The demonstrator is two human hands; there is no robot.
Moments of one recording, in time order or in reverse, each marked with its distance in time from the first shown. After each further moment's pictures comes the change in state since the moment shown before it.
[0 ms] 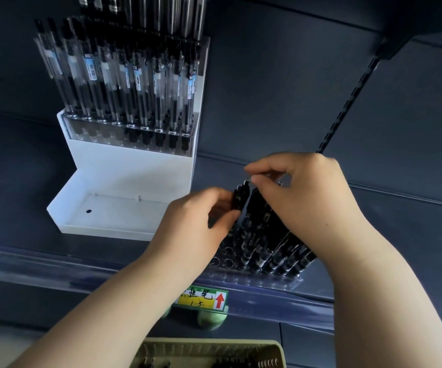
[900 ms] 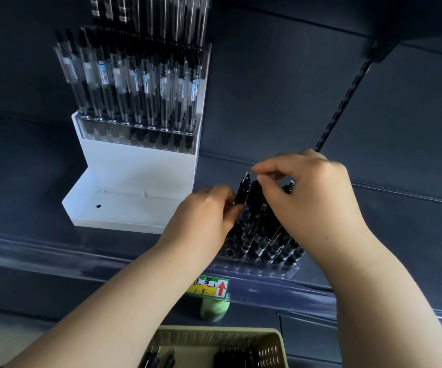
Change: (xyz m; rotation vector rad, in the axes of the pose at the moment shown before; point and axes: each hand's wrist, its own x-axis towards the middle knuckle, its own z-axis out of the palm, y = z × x) left_hand 0.001 0.002 0.007 0.272 -0.047 0.065; right_hand -0.020 -0.002 -0.005 -0.123 0.165 -0.140
